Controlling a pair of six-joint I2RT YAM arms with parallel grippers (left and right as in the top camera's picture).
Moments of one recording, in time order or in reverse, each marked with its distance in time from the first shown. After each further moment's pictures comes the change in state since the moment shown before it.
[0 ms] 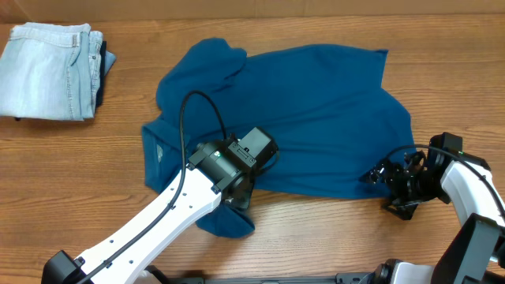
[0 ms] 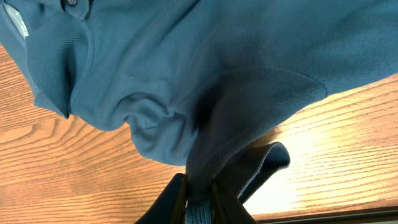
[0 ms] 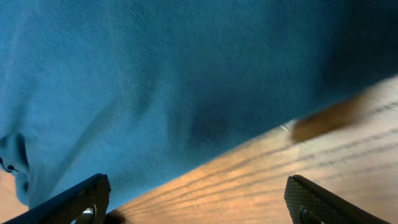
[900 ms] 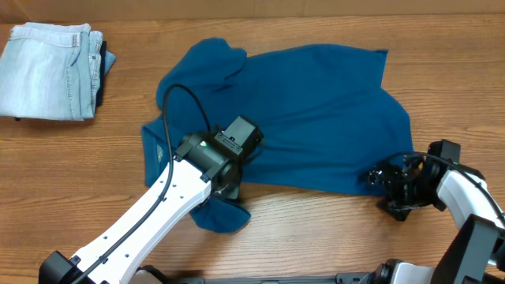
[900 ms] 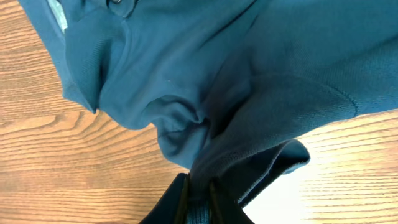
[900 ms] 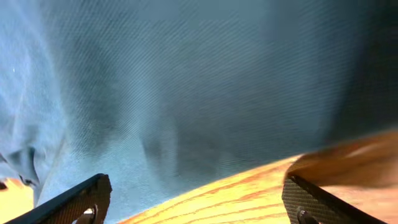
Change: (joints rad) left arm 0.098 0.000 0.000 -0.012 -0.033 0.004; right arm -0.034 -0.011 -0.094 0.156 -0.023 0.062
